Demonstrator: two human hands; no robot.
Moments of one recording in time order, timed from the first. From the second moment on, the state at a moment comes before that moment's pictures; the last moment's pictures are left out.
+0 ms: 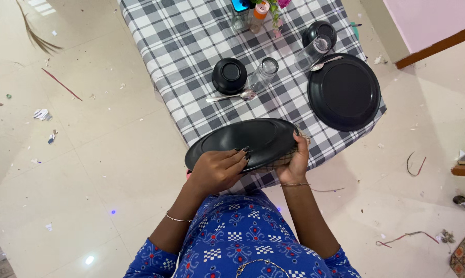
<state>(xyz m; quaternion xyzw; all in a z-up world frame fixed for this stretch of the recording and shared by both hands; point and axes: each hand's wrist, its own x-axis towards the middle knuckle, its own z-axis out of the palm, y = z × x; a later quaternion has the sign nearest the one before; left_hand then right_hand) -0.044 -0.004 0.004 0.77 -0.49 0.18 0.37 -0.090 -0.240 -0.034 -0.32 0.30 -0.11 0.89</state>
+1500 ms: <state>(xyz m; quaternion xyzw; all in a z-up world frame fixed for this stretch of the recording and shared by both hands) -0.047 -0.005 -0.249 0.77 0.24 -0.02 0.59 -0.087 -0.335 -0.095 -0.82 0.35 0.03 0.45</state>
